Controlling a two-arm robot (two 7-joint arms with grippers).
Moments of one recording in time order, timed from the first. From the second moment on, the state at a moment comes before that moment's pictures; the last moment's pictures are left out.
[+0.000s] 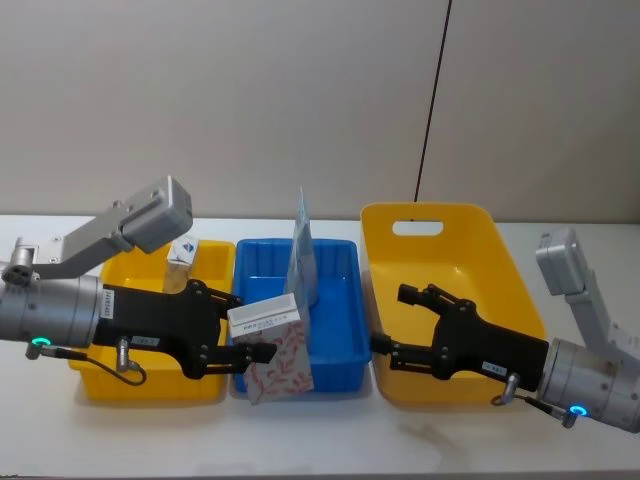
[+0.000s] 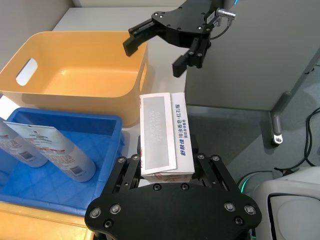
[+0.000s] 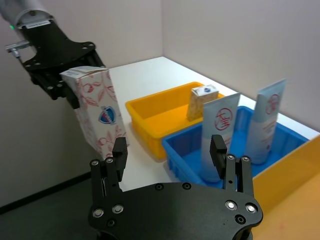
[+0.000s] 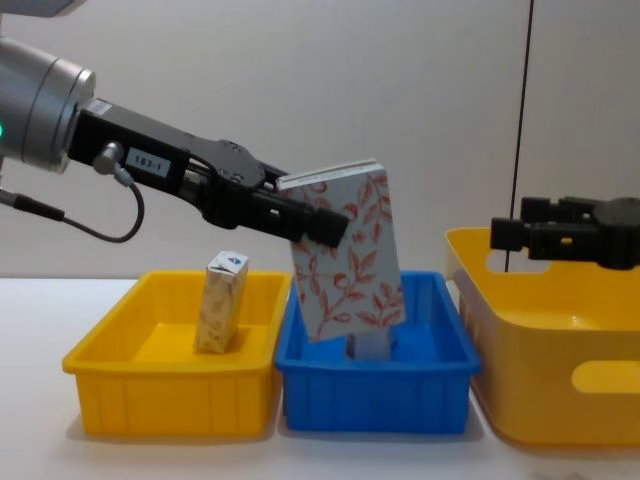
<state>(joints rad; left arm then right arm) -0.76 0.55 0.62 -1.43 -0.37 0.29 -1.11 0.38 0.53 -0.34 -1.38 0.58 0.03 0.87</state>
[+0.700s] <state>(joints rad) -0.76 0.55 0.62 -1.43 -0.37 0.29 -1.11 0.46 0.51 -0.43 -1.29 0.60 -0.07 1.06</state>
